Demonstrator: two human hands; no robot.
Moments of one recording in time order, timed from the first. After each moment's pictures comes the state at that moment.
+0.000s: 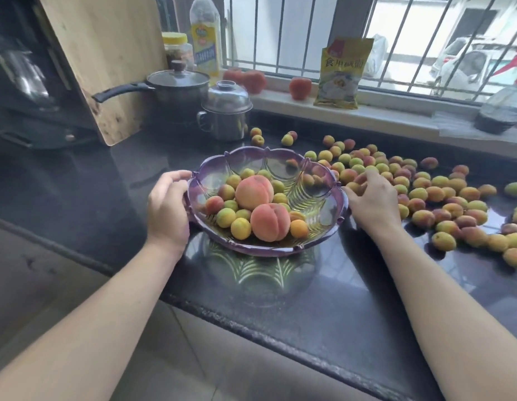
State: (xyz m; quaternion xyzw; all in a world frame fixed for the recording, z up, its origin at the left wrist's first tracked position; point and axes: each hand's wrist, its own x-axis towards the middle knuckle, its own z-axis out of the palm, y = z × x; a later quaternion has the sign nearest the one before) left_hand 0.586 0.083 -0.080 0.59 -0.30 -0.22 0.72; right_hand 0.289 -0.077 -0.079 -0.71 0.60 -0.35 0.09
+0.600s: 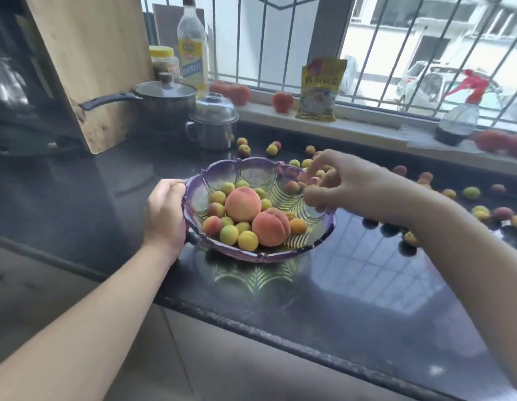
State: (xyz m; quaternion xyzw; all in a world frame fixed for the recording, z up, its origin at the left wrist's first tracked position) left_hand 0.588 0.083 -0.083 0.61 -0.33 -0.20 0.69; right_hand 0.307 0.032 0.061 -0.83 0.47 -0.12 0.26
